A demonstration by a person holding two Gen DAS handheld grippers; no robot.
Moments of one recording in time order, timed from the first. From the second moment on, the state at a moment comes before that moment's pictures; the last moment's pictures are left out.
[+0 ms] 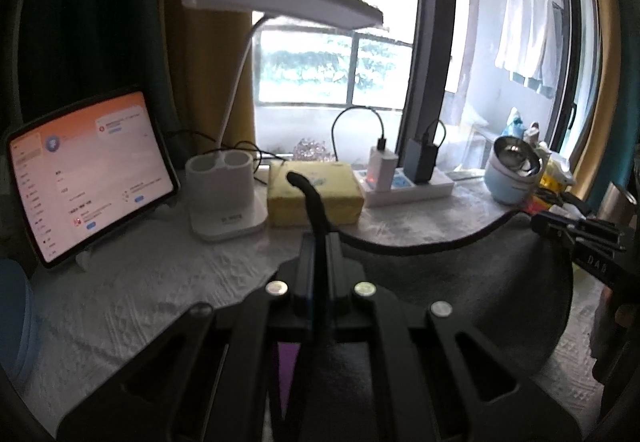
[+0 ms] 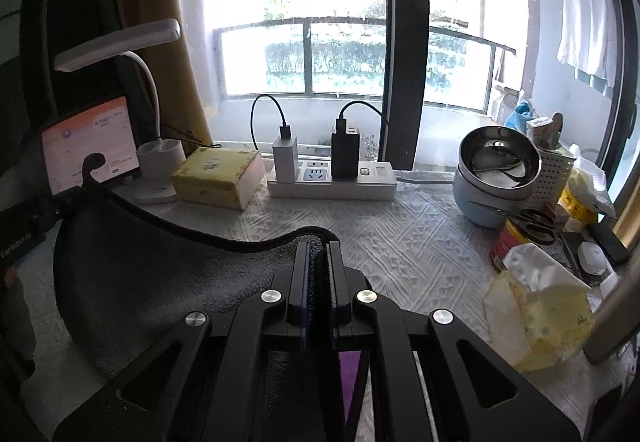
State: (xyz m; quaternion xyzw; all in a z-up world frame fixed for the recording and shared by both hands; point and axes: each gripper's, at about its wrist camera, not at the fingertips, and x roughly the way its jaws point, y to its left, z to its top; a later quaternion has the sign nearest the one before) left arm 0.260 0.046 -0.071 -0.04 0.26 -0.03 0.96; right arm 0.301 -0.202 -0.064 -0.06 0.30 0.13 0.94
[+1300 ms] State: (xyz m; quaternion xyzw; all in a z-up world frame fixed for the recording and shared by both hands) left arm 0.353 0.056 -0.154 -0.06 0.42 -0.01 0.90; right arm 0.370 -0.208 -0.146 -0.05 0.42 0.08 0.90
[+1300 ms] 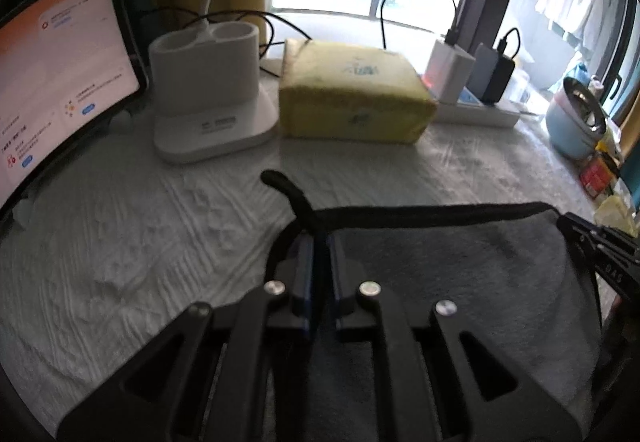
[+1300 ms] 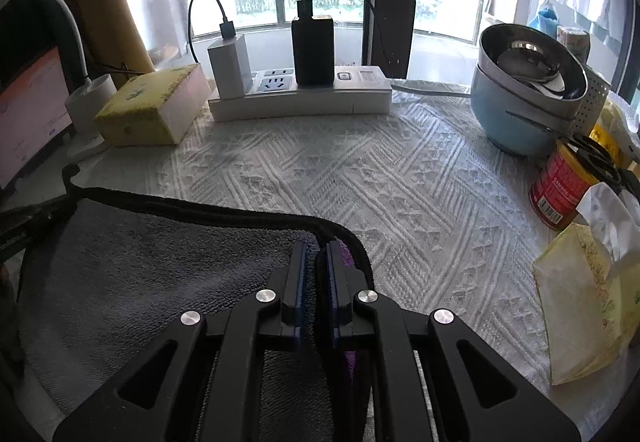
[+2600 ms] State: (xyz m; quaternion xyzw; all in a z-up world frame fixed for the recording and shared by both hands) left arm 0.254 0.035 -0.083 -0.05 0.36 0.01 0.93; right arm 0.322 -0.222 -0.101 -0.03 0.39 0.09 0.92
